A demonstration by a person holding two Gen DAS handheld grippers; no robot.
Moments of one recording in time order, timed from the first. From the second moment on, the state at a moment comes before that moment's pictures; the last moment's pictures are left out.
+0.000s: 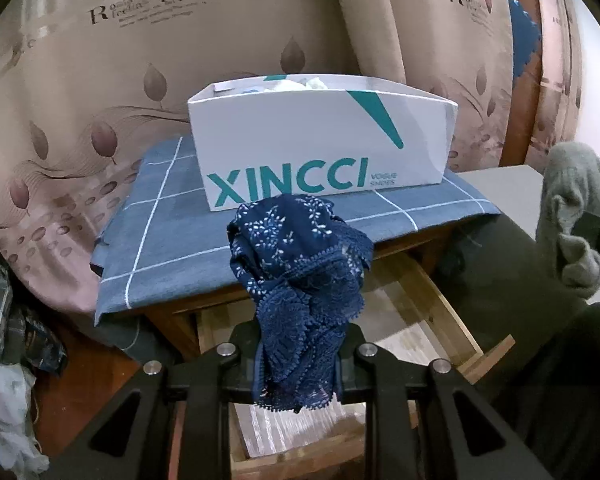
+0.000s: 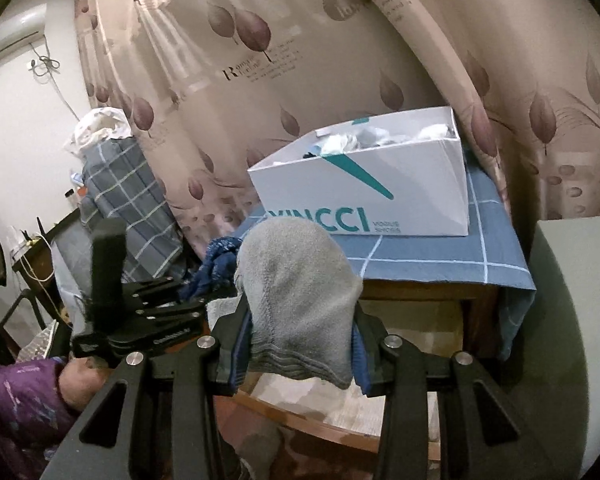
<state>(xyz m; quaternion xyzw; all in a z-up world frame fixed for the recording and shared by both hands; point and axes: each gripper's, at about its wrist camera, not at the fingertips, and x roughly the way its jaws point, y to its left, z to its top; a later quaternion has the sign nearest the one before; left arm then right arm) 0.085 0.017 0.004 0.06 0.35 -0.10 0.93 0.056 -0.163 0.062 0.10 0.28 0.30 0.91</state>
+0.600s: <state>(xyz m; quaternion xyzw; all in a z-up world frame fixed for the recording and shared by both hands) 0.078 0.018 0.006 0.07 0.33 -0.08 0.94 0.055 -0.151 0.059 0.10 0.28 0.27 0.92</state>
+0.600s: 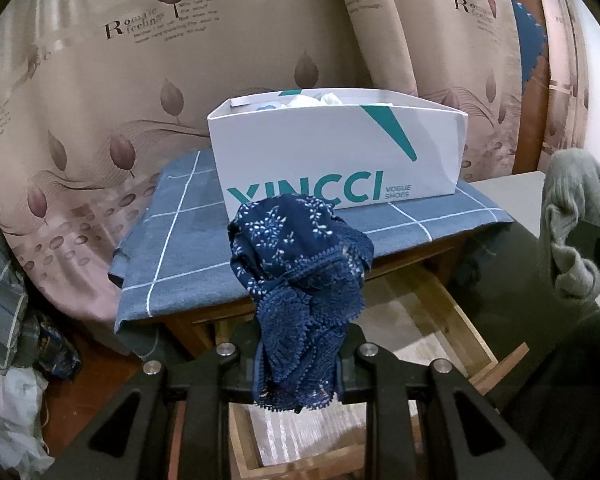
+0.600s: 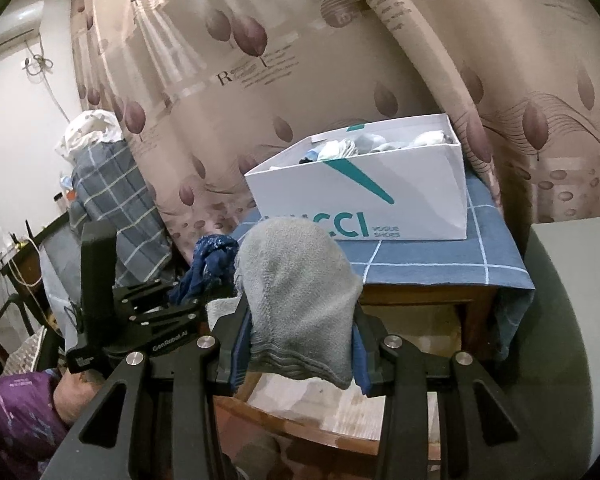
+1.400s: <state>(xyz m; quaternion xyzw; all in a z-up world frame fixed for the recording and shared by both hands) 0.078 0.018 0.006 0.08 0.33 -0.07 0.94 0.058 -0.154 0.057 0.11 0.28 0.28 0.91</state>
